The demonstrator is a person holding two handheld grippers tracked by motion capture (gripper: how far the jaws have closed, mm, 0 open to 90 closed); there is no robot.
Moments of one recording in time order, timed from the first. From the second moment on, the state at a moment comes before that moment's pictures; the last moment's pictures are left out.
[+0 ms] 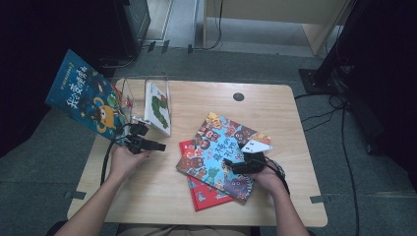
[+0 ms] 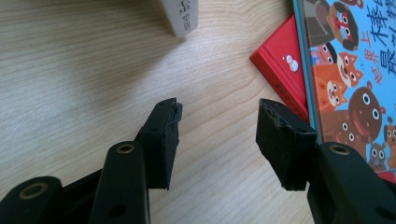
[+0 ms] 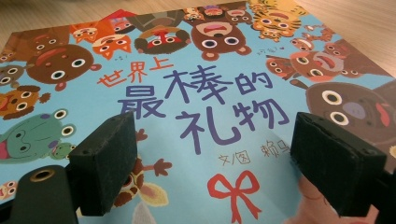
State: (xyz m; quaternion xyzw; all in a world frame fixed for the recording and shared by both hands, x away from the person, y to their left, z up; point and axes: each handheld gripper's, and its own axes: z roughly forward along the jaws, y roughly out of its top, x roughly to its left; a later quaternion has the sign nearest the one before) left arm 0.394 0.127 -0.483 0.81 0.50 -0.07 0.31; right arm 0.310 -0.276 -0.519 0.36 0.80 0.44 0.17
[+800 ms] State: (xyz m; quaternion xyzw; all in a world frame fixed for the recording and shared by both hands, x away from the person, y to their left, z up) left arm 0.392 0.117 -0.495 0.81 0.48 -0.01 0.33; right arm 0.300 -0.273 -0.519 0.39 0.78 0.44 0.20
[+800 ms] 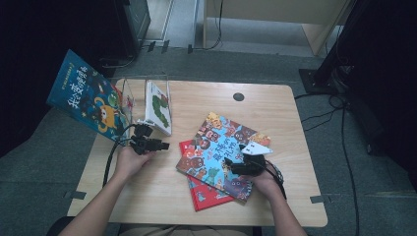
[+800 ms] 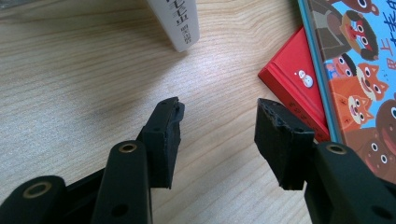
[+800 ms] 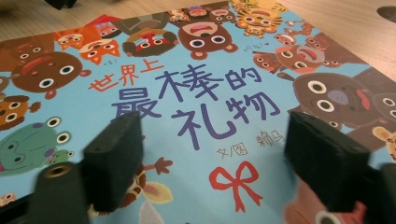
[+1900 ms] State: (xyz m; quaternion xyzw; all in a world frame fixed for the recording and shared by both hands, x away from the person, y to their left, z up) left arm 0.394 0.121 -0.486 0.81 0.48 -0.06 0.34; right arm 0.297 -0.315 -0.497 0.46 0.76 0.41 0.18
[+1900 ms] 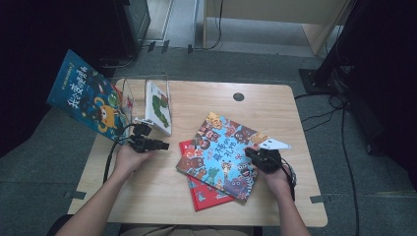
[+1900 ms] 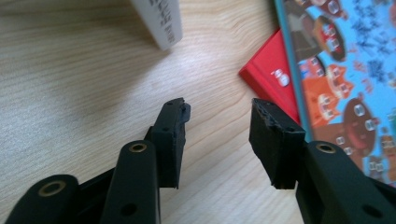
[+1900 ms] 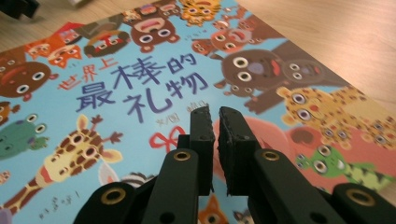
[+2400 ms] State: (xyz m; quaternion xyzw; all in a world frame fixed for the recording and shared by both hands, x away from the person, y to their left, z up) left arm 0.395 0.087 -0.470 0.83 0.44 -0.07 0.35; right arm 0.285 -0.338 -0.498 0.49 0.76 0.39 0.18
